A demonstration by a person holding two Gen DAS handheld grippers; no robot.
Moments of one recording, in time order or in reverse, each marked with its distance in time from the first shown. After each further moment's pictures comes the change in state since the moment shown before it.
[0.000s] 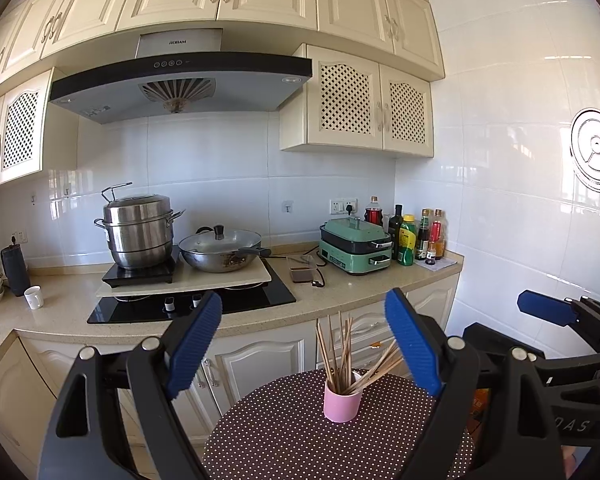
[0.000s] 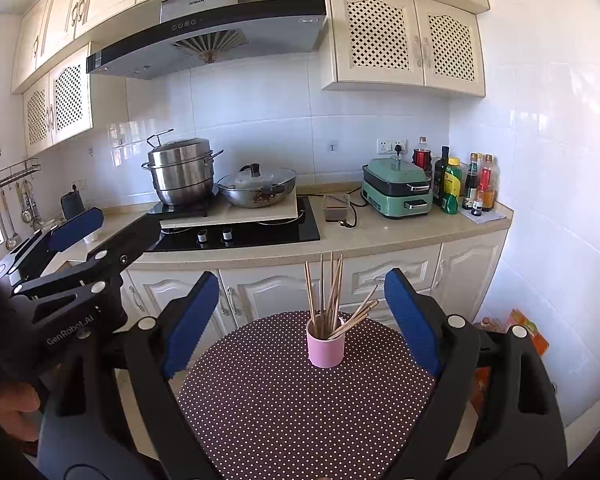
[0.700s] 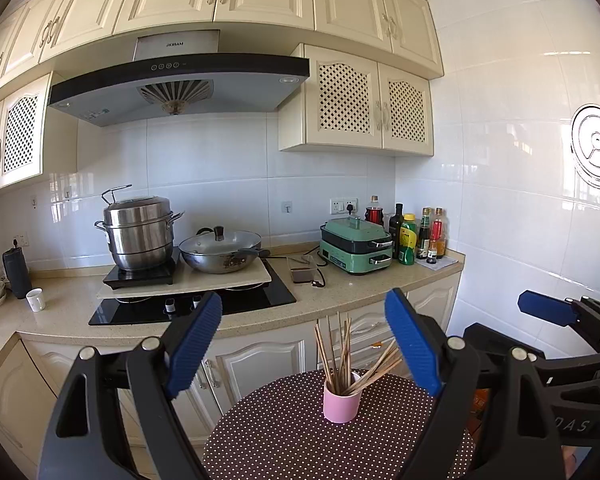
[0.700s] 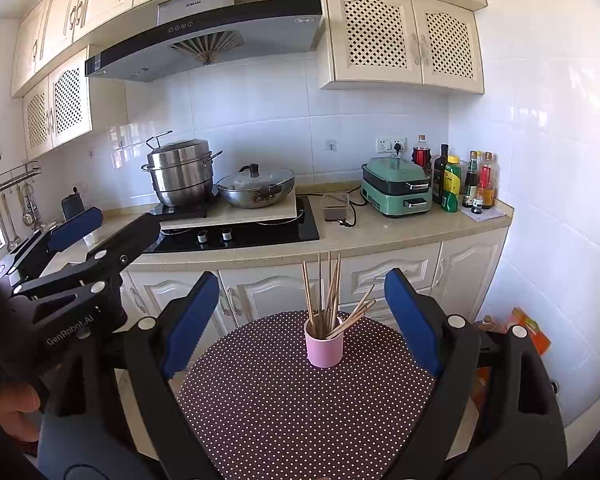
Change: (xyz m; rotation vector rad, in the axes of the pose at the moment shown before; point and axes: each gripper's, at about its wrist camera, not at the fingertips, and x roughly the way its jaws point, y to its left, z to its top) left arm 0.000 -0.004 0.001 0.006 0.002 0.003; right arm -0.003 -0.006 -0.001 0.007 0.000 0.003
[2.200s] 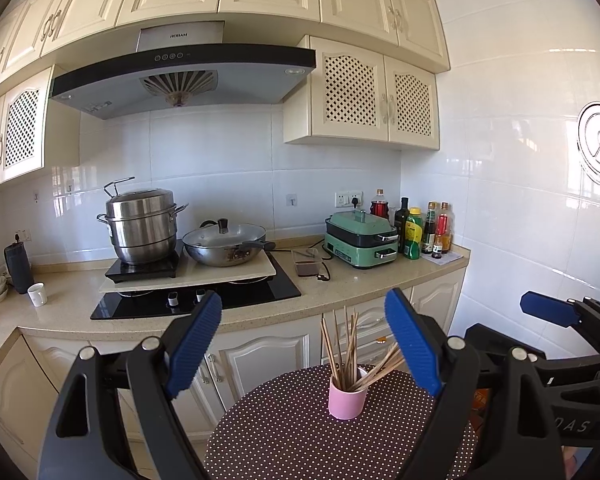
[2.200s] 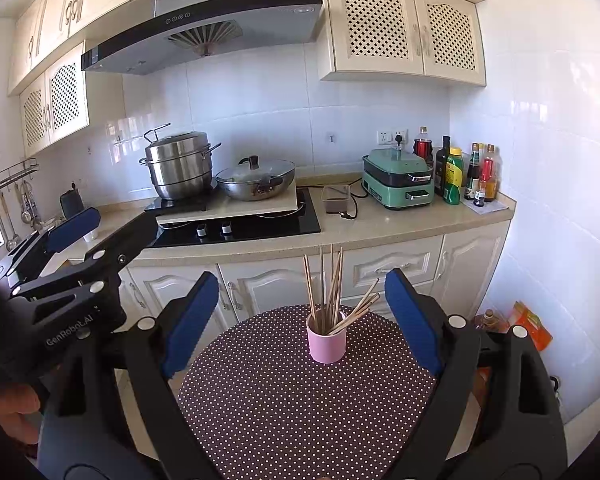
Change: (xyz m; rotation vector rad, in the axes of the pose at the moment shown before) left arm 0.014 0.008 -0.004 -0.005 0.026 0.013; right arm 0.016 0.004 -0.002 0.007 0.033 -0.003
